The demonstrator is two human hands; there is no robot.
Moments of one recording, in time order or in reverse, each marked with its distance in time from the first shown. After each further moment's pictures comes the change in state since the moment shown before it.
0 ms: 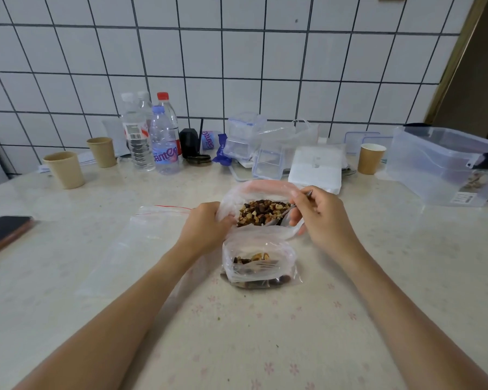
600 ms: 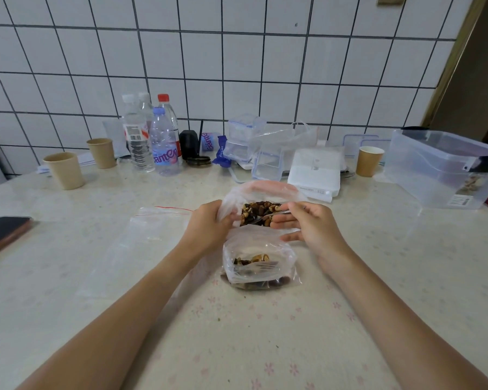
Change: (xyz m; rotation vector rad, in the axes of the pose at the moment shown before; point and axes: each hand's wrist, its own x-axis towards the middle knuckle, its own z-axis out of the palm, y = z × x) left_hand -0.008 0.011 -0.002 -0.130 0.002 0.052; right_hand -0.003 0.003 0.015 0.375 -0.040 0.375
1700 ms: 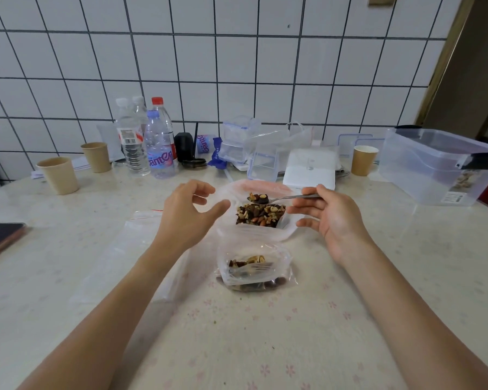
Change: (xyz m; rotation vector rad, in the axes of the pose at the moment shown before) left_hand -0.004 0.012 -0.029 0.084 0.222 0.120; right_hand 0.002 -0.025 -0.025 0.289 0.102 0.031
